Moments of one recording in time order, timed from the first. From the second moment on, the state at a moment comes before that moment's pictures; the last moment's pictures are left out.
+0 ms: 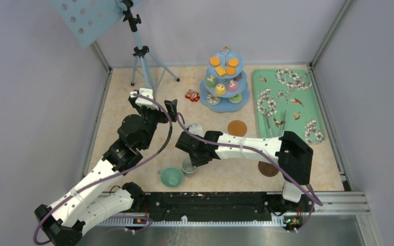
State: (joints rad) left arm -0.69 0.79 0.81 0.05 -0.45 -0.07; right arm 1.23 1.79 1.38 -0.79 0.25 0.84
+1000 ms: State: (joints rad) left arm -0.69 0.80 0.81 0.05 -0.44 -0.08; right arm 0.53 1.47 1.17 -0.71 0.35 0.59
